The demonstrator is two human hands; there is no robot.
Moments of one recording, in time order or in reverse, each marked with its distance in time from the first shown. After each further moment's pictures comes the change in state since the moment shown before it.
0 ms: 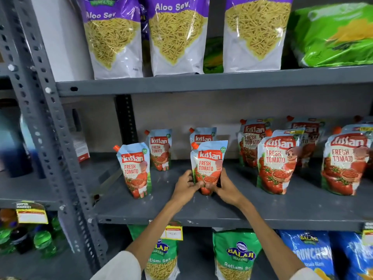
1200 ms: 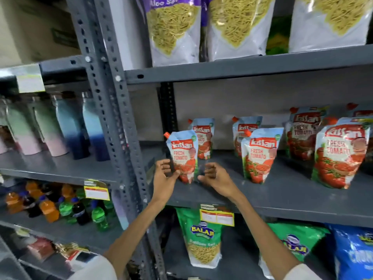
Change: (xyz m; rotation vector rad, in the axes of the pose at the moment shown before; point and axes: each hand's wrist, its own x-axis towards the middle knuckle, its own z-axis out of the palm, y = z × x) left_hand -0.067 -0.031 -0.188 0.023 0.522 0.060; right_hand 0.020 -0.078 0.155 0.122 -0.054 -0.003
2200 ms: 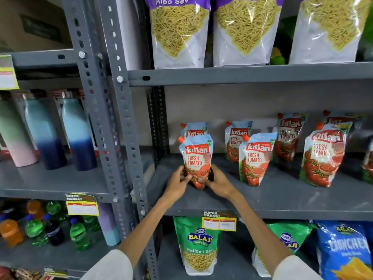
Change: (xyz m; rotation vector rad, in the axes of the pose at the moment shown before) left_hand 0.033 -0.012 0.031 0.168 -0.467 -0.095; right_hand 0.015 -0.002 0.005 -0.159 0.048 0.032
